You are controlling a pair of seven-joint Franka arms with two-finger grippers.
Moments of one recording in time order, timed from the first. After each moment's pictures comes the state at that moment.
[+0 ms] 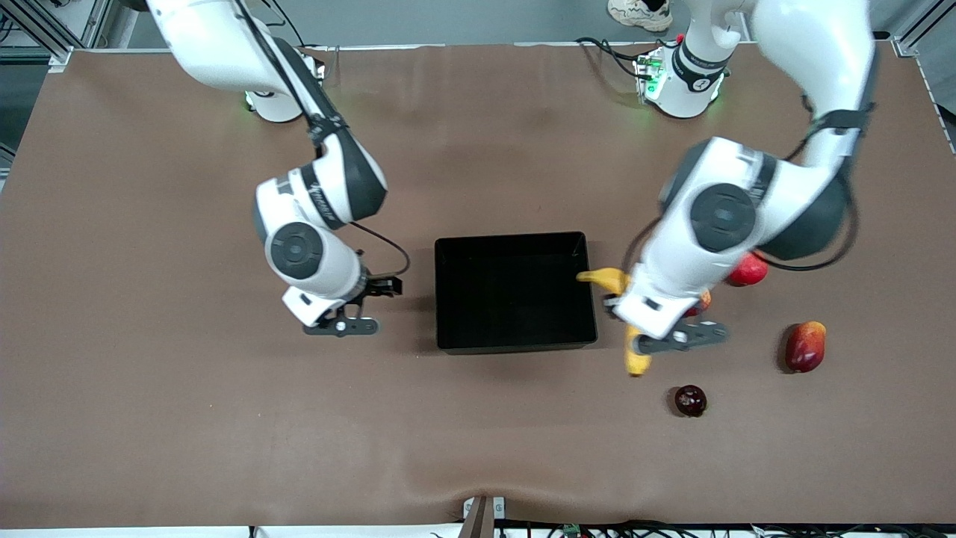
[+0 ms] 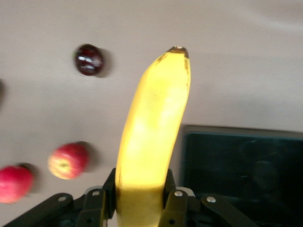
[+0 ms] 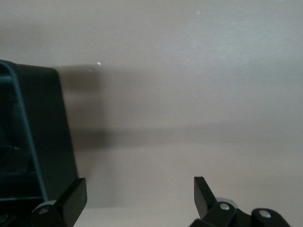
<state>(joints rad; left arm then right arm) -0.12 0.50 -0.31 -1.39 0.20 1.85 -0.52 0.54 0.59 -0.08 -1.50 0.12 1.97 0.44</state>
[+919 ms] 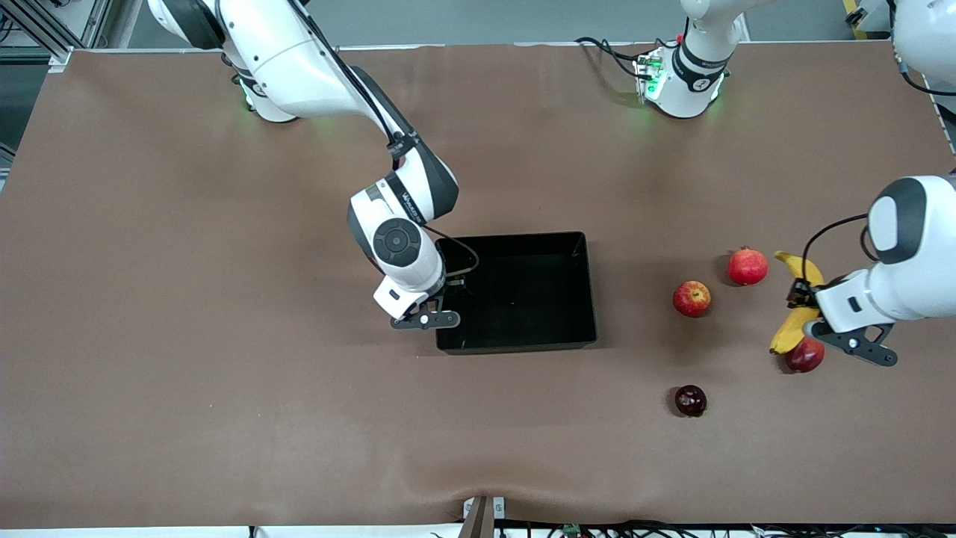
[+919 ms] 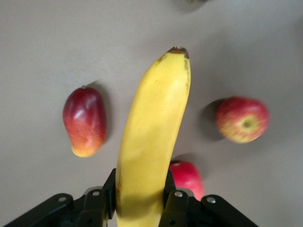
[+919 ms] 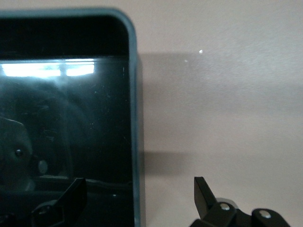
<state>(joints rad) 0.36 0.47 -0.31 -1.63 0.20 1.94 0.53 0.69 0.77 -0.07 -1.45 0.17 2.21 0.49</state>
